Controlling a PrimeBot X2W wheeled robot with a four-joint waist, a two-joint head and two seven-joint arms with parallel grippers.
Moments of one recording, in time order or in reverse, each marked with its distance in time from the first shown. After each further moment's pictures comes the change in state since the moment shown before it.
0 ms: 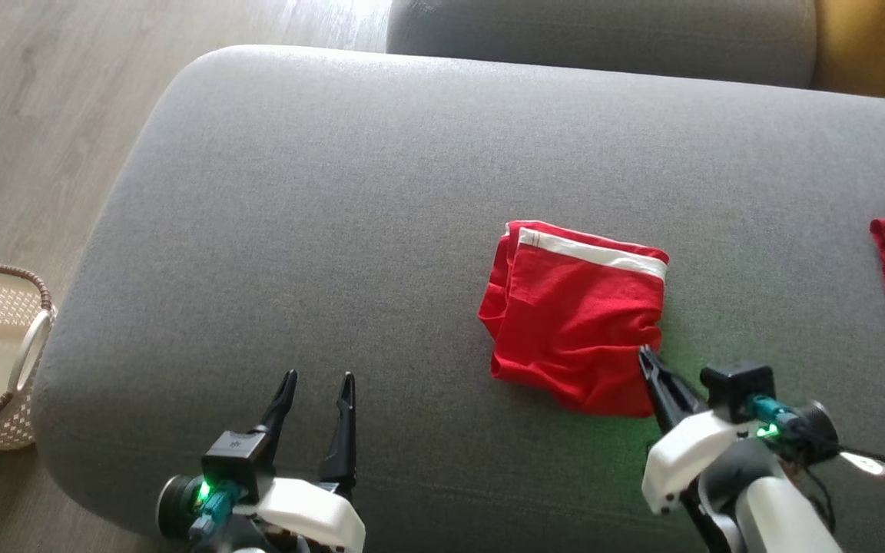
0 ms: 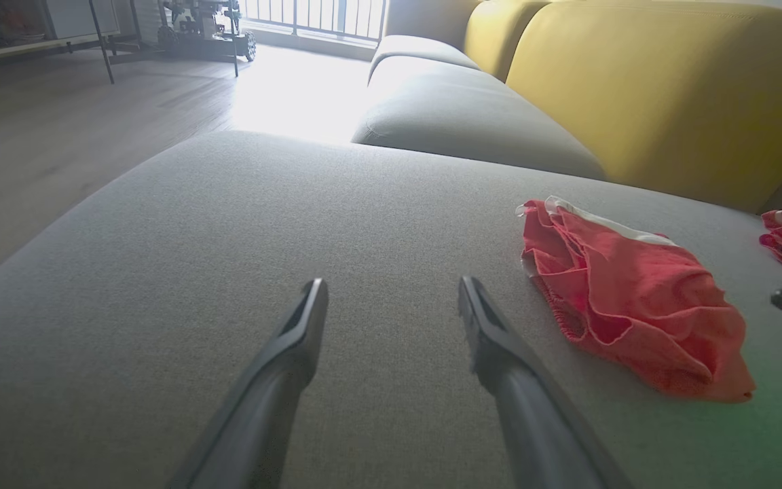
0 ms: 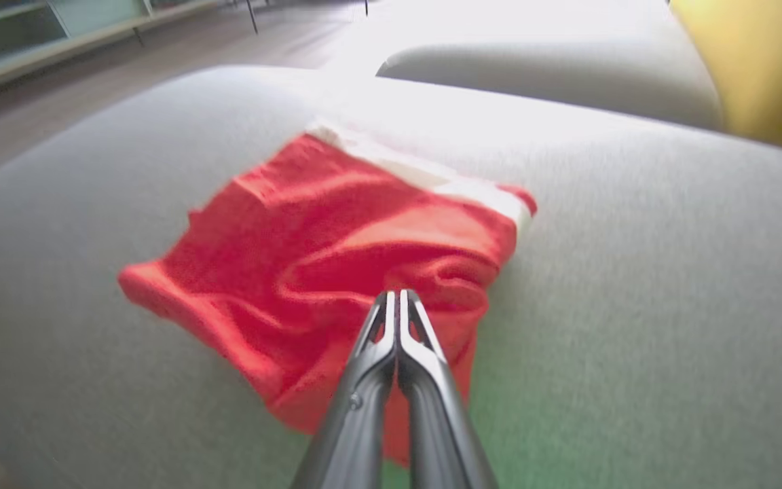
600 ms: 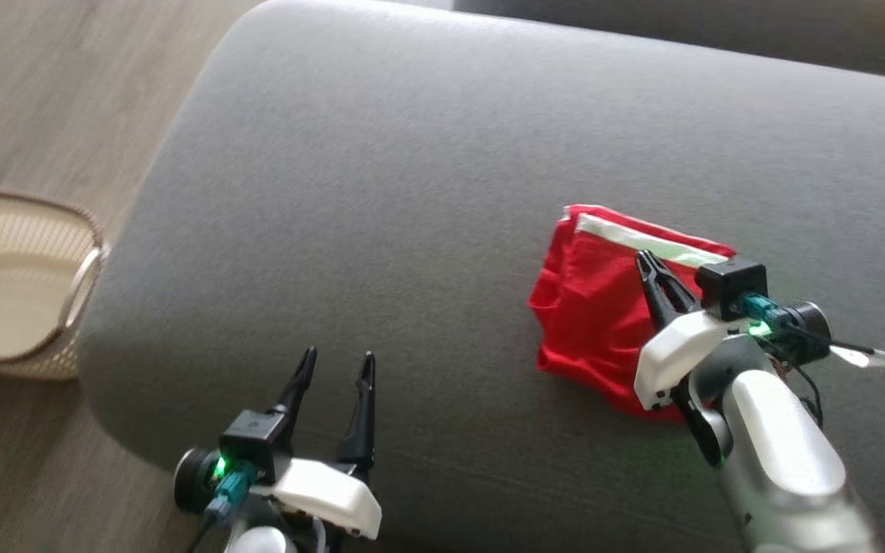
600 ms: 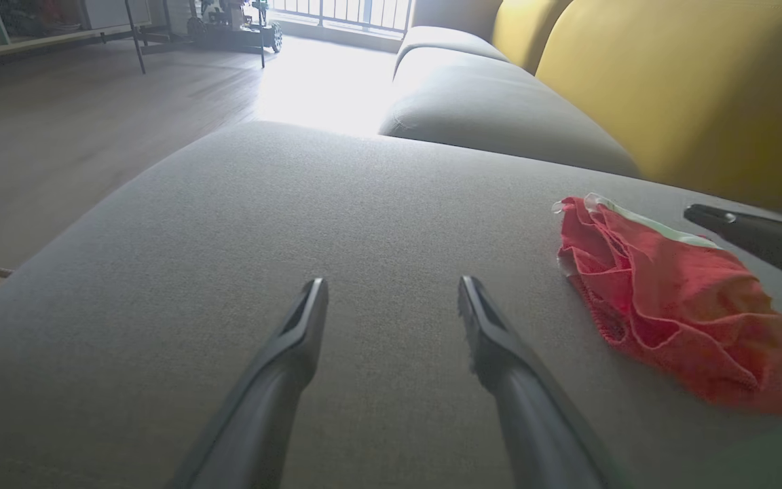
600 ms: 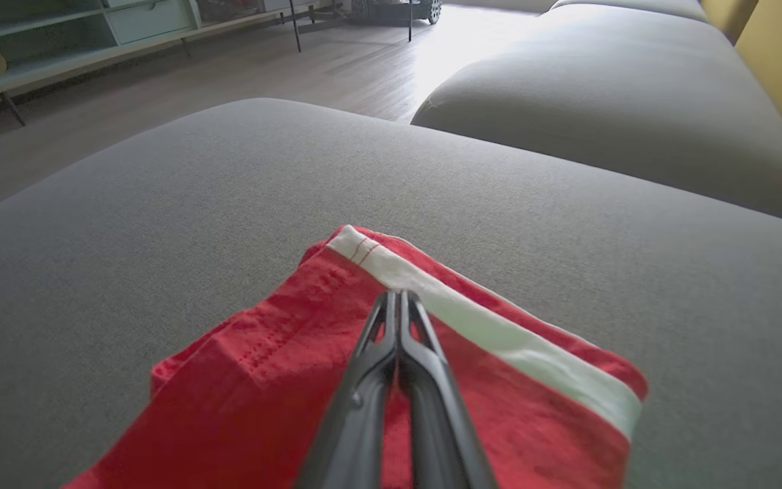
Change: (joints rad) left arm -0.038 0.000 -0.040 -0.003 -0.003 0.000 0.000; right arm -0.286 0.000 0.011 0.221 -0.006 0.000 -0.081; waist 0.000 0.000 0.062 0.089
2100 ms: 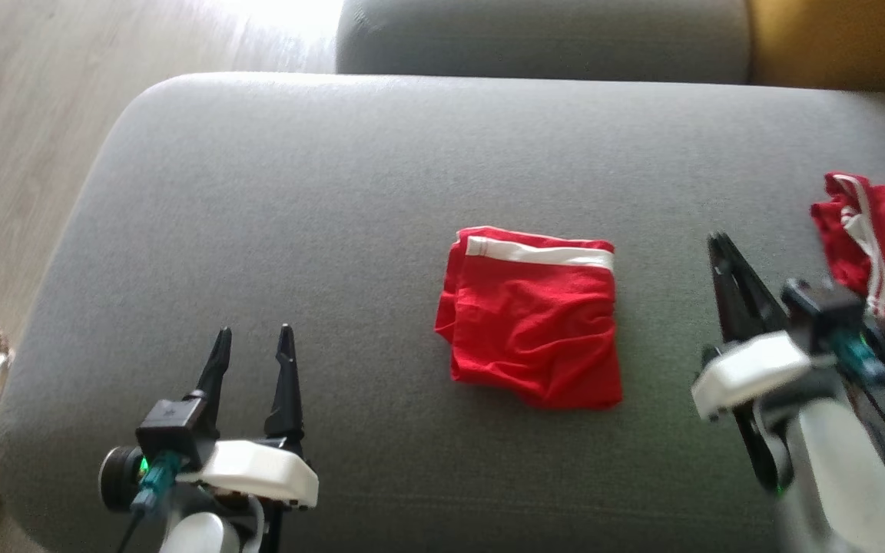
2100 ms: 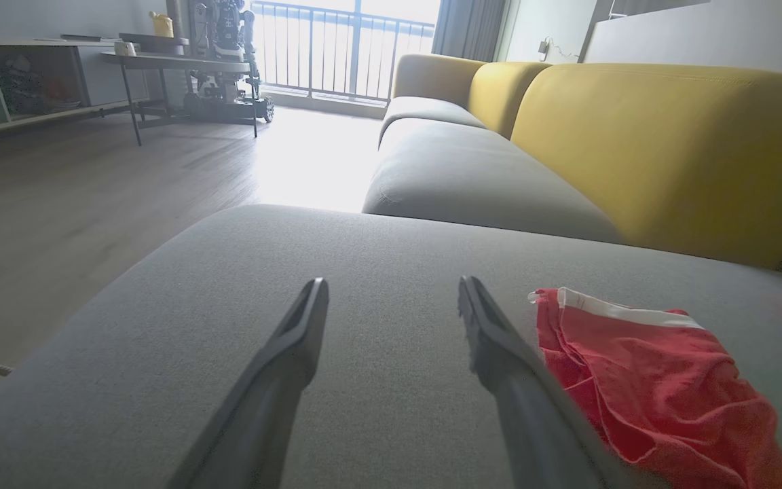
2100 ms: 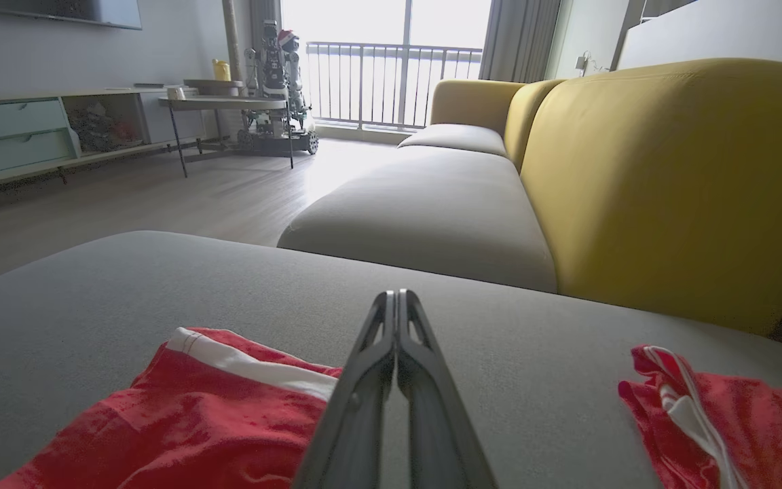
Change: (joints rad) left arm -0.005 -0.002 0.175 -0.033 0.031 0.007 0.000; right arm 0.103 -0.038 -0.106 -0.202 -0.012 0.000 -0.091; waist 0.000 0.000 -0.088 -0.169
